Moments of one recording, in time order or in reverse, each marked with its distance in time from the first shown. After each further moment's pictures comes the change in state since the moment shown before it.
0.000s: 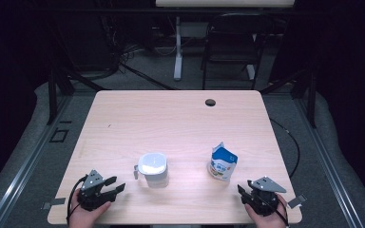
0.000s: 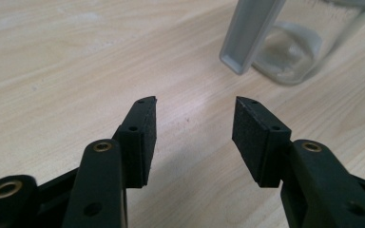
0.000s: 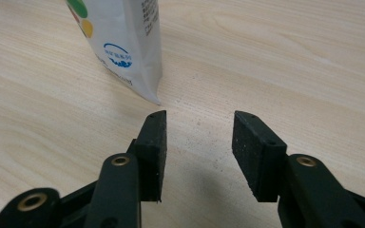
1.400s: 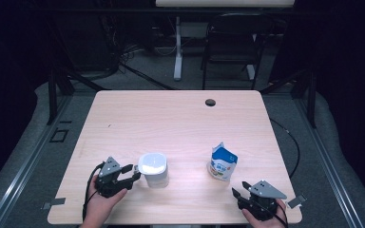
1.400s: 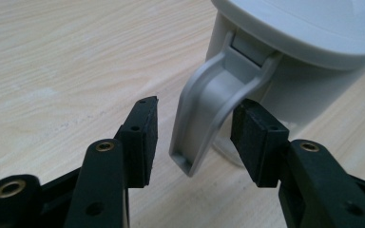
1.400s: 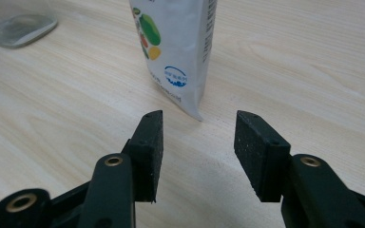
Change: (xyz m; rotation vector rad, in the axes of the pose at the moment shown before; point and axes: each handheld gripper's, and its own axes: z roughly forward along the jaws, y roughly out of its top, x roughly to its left) left arm -0.028 0.052 0.027 -0.034 -0.034 0.037; right arm 0.014 0.003 -0.015 -0.069 0.089 -0.066
